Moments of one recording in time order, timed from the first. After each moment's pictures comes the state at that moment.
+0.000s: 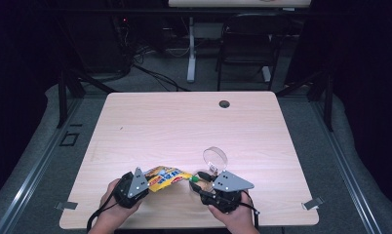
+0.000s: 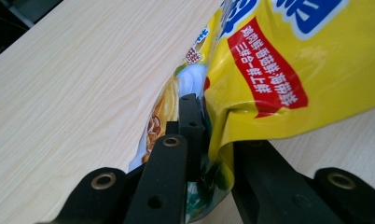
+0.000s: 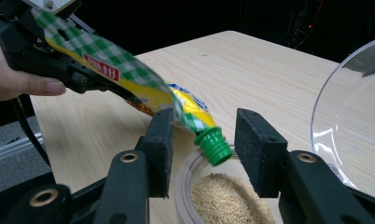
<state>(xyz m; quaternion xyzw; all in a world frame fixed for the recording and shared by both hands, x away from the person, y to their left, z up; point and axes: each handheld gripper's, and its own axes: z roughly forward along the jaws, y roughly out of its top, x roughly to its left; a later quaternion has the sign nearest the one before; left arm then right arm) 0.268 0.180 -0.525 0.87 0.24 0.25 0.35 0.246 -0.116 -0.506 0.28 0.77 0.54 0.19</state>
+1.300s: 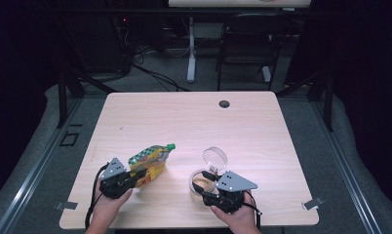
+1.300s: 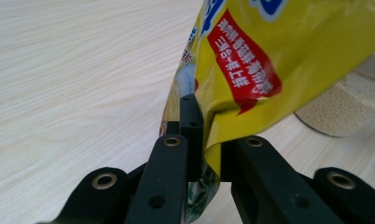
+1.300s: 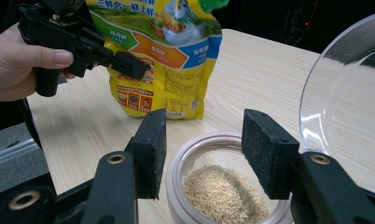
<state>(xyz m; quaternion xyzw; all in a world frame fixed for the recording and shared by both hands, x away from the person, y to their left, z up) 0.293 0.229 -0.535 0.78 0.38 0.15 0.47 0.247 -0.124 -0.511 0.29 0.76 0.54 0.19</state>
